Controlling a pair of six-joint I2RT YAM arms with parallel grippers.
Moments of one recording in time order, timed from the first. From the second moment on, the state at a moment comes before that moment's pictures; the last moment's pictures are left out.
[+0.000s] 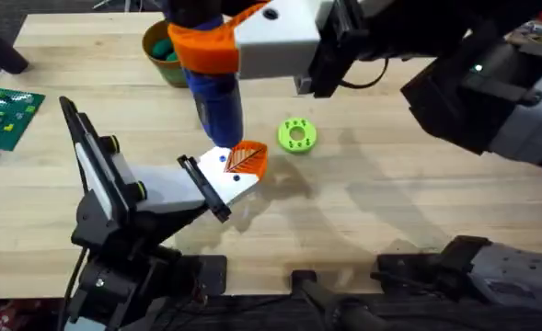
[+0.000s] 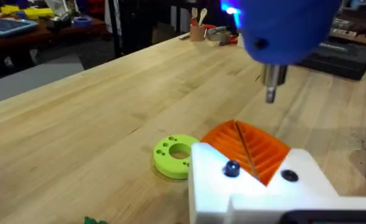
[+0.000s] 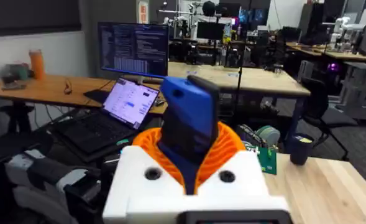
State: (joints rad) left arm -0.27 0.00 0.01 -0.06 0.66 0.00; right arm 0.68 1.32 0.97 0.72 -1.00 0.23
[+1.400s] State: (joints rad) left arm -0.27 0.00 0.01 -0.06 0.66 0.00; right arm 0.71 1.45 0.97 0.93 -1.08 0.32
